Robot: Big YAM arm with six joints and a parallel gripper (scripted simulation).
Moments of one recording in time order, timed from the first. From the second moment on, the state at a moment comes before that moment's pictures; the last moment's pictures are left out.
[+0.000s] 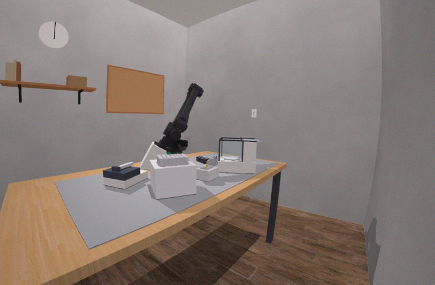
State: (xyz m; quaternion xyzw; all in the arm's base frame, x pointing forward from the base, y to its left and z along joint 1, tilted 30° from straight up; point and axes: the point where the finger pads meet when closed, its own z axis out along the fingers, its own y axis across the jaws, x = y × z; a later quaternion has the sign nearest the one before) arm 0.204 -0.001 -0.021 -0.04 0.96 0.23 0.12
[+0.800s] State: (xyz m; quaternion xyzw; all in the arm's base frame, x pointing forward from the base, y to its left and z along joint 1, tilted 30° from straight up) arm 0.205 0.004 -0.030 -0.04 0.96 0.23 0.12
